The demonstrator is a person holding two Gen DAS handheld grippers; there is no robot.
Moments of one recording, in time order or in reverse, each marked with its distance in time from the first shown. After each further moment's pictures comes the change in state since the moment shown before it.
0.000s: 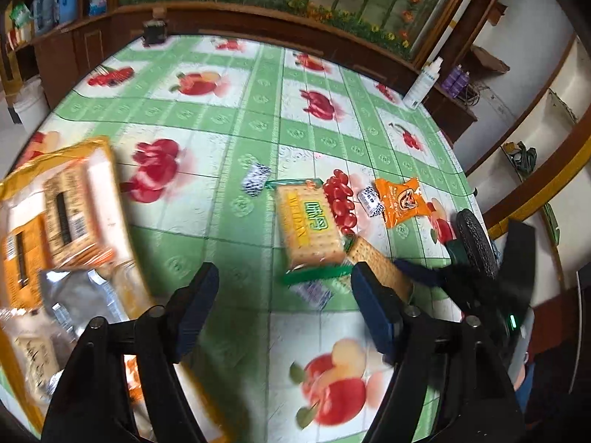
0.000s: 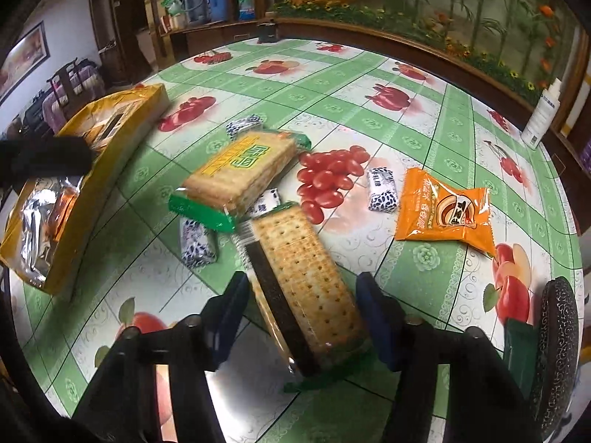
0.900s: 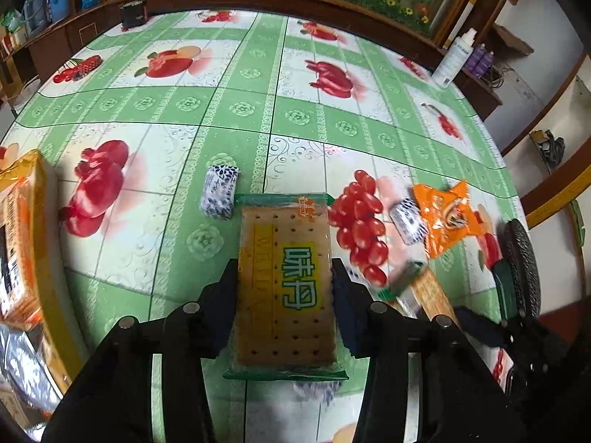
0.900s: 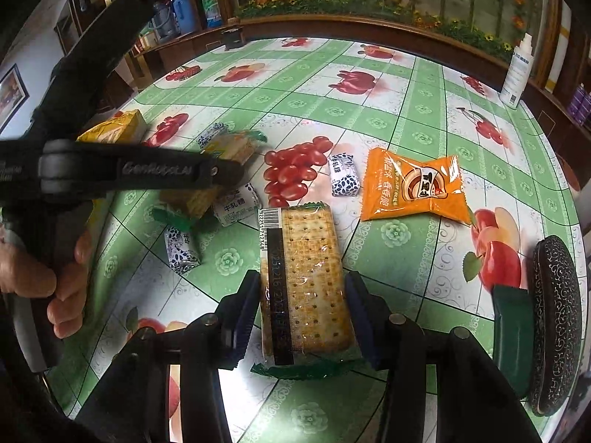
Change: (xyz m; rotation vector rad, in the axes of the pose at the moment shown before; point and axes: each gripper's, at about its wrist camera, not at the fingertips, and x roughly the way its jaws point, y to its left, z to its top) left arm 0.075 -0.016 0.022 0.016 0.044 0.083; right arm -0.010 -0.031 0.000 0.169 0.019 0.023
